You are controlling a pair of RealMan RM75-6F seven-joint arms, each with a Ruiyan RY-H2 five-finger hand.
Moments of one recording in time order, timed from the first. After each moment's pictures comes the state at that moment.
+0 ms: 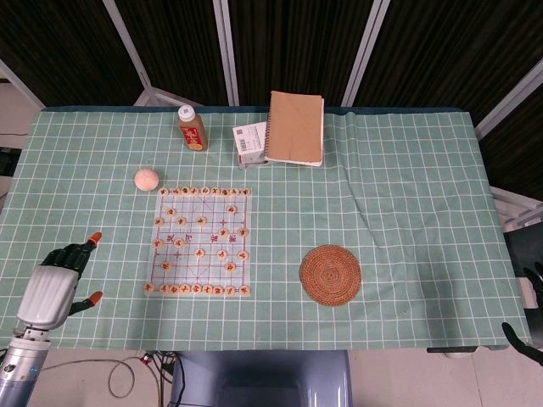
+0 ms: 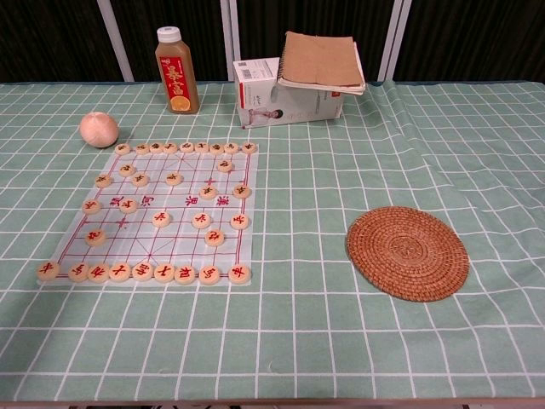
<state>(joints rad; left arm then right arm) -0.16 -1.20 -0.04 -1.75 1.59 1.45 0.37 -0.08 -0.99 0.01 -1.54 -1.60 1.65 0.26</state>
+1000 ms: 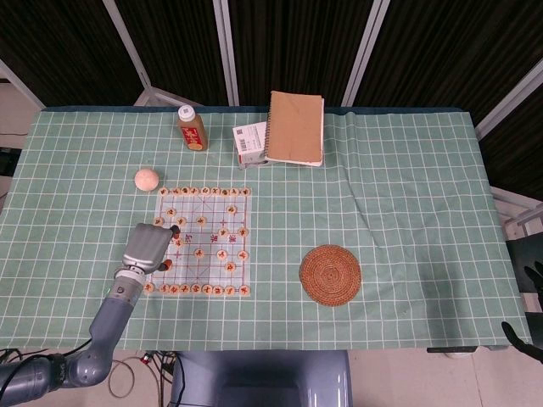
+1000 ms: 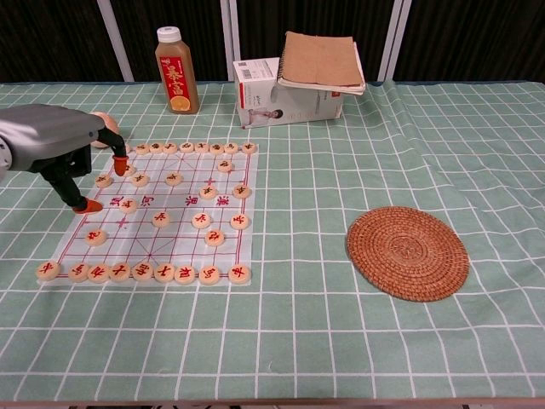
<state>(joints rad) -0.62 -1.49 -0.24 -1.71 0.81 1.05 0.93 -0.07 -0.98 0.01 -1.55 -1.58 1.61 0.33</state>
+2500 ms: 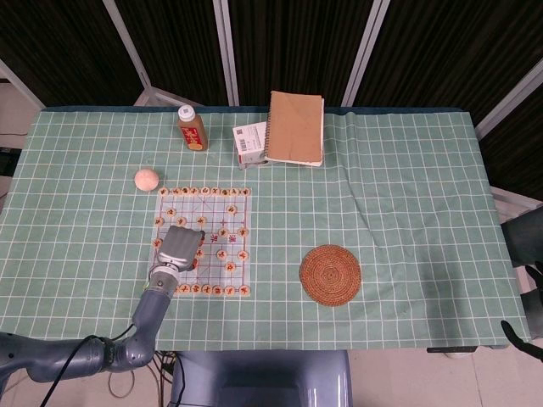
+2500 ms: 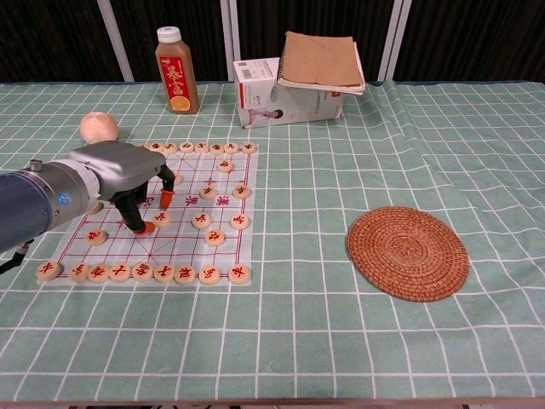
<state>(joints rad) -0.81 -1.70 -0.18 -1.51 0.62 1.07 0.97 -0.07 -0.97 0.01 -1.57 -1.56 1.59 0.37</state>
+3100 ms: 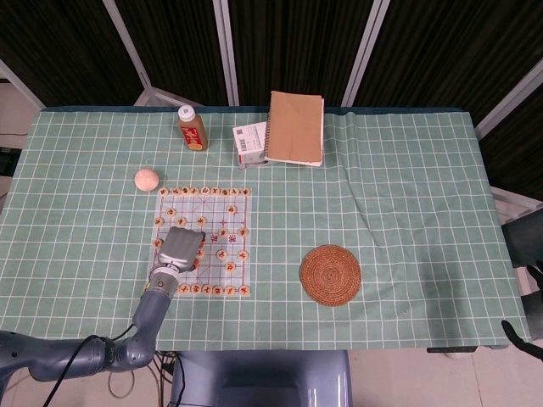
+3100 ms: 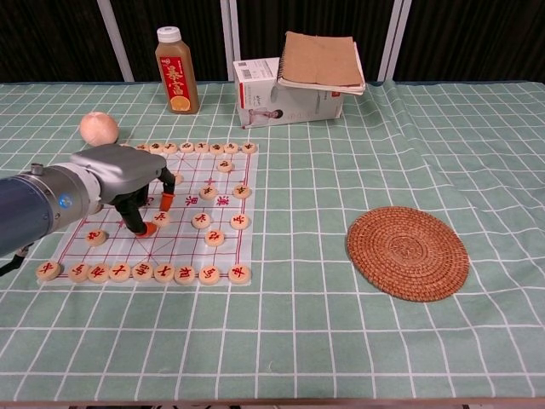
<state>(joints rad) -0.82 -1.70 -0.15 -1.49 0.63 1.07 0.94 -0.07 -0.97 0.02 -1.57 -1.56 1.60 0.38</state>
